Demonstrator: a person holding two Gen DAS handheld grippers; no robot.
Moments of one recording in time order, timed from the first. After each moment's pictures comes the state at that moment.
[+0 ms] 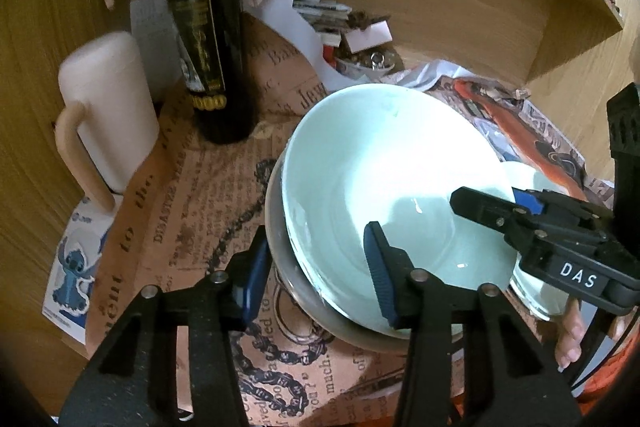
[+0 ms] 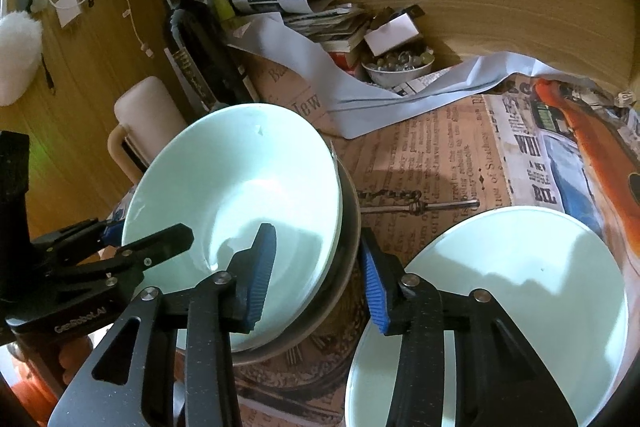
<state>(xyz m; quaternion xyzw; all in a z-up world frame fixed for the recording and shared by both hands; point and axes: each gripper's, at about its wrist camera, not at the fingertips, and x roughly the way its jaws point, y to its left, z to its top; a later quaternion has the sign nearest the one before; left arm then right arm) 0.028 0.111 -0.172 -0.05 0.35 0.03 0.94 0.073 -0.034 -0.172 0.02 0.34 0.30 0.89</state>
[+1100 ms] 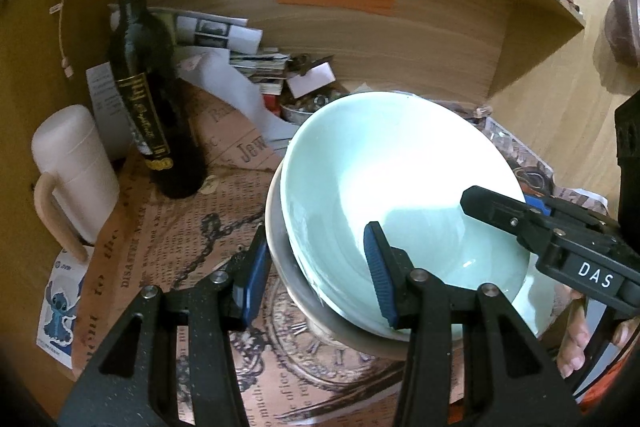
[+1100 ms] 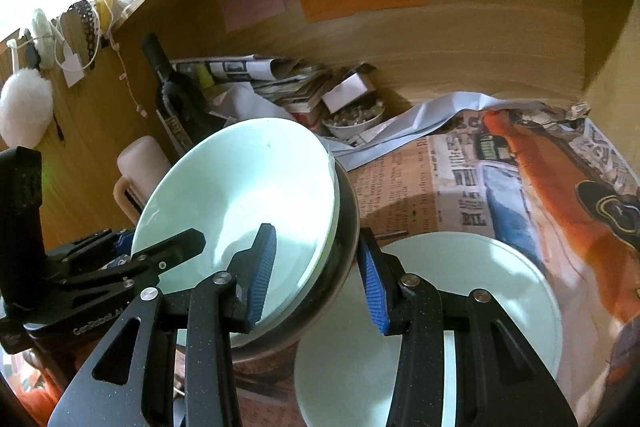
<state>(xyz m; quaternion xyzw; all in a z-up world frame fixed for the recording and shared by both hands) 0.038 0.066 -0.142 -0.03 0.30 -0.02 0.95 0.049 -0.094 -0.138 0.05 0.28 0.26 0.92</state>
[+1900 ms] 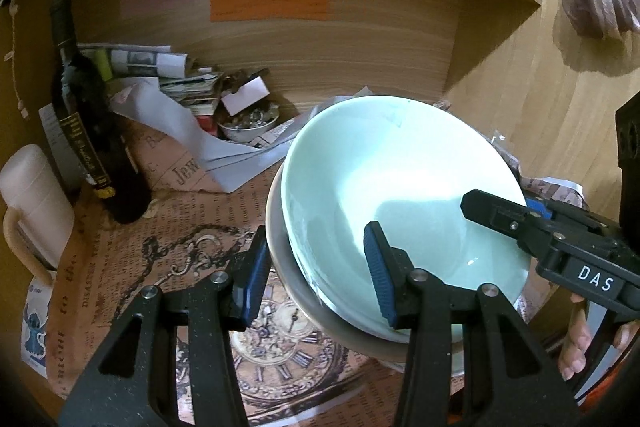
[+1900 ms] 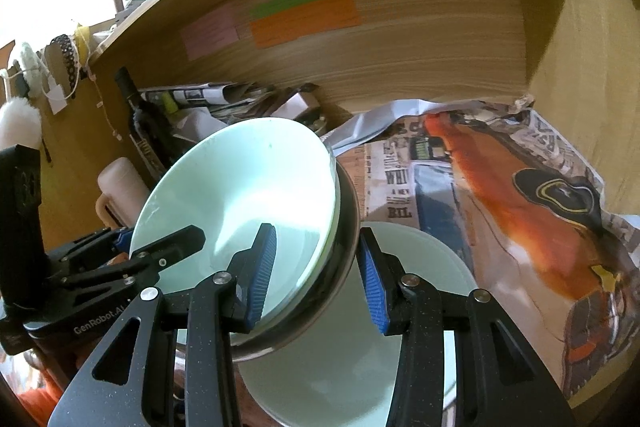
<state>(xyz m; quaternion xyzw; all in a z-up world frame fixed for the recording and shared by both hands) 0.044 0.007 -0.137 0.00 0.28 -0.08 0.96 0.032 -0.157 -0.137 0.08 0.26 0.21 0.94</state>
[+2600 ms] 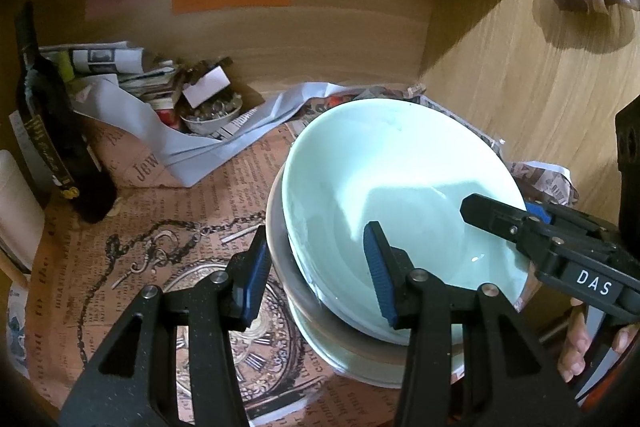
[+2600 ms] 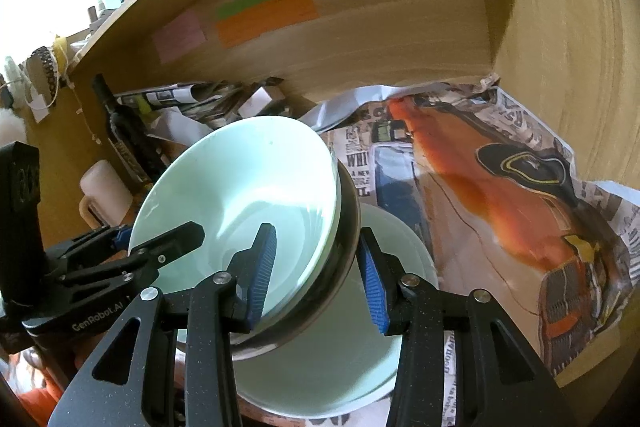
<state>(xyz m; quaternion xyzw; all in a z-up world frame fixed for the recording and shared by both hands) 0.051 -0.024 -0.149 0.02 0.30 -0.11 0.95 0.027 -0.186 -0.150 0.09 0.28 0.18 0.94</state>
